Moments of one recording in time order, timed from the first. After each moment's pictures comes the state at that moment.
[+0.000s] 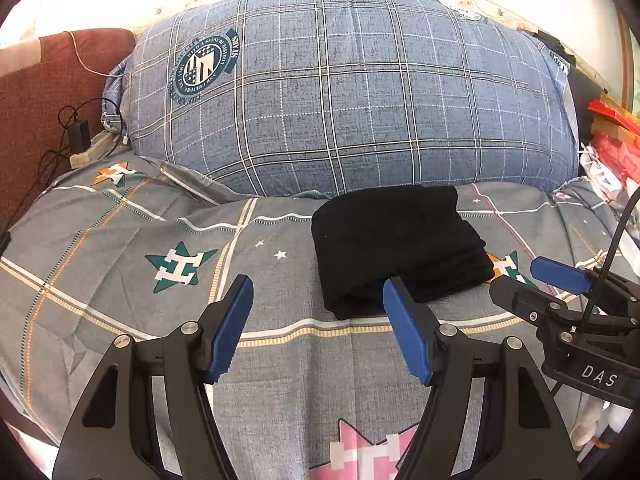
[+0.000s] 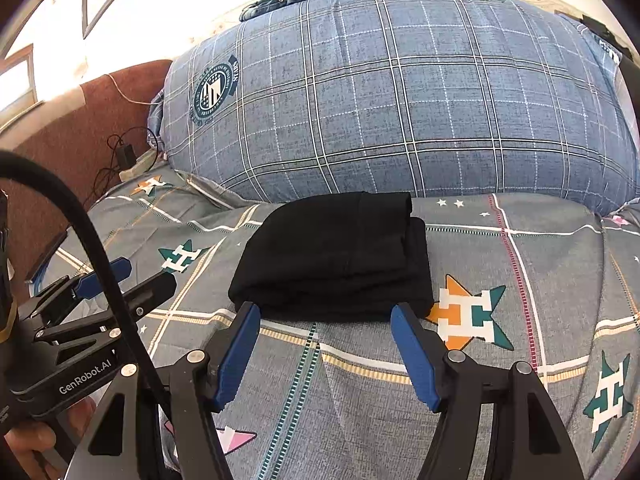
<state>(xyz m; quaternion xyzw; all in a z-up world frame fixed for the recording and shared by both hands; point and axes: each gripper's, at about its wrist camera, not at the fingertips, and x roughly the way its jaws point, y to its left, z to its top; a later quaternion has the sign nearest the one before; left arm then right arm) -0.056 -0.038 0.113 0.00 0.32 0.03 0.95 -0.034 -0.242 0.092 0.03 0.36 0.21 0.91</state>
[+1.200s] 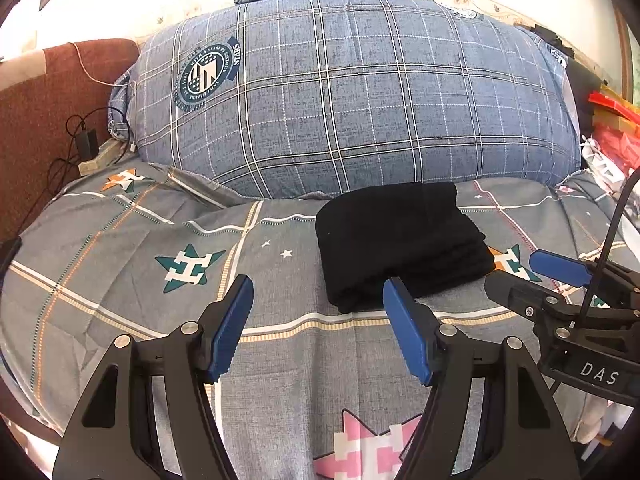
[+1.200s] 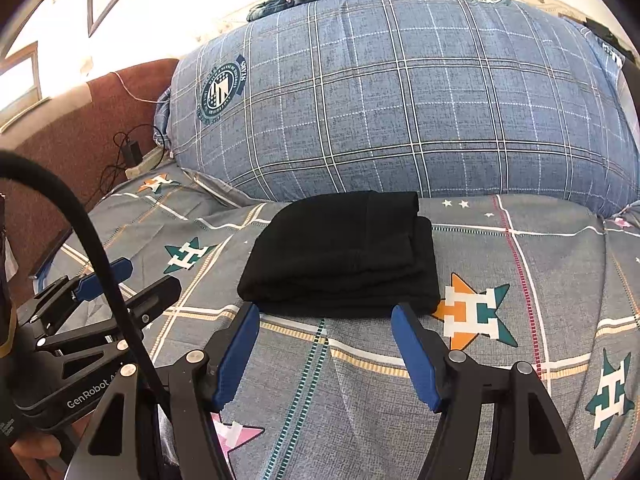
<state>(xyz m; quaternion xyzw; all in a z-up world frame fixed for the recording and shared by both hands) -0.070 -0.043 0.116 0.02 0.32 0.04 0.95 -0.044 -0.233 0.093 0.03 0.36 0.21 0.91</state>
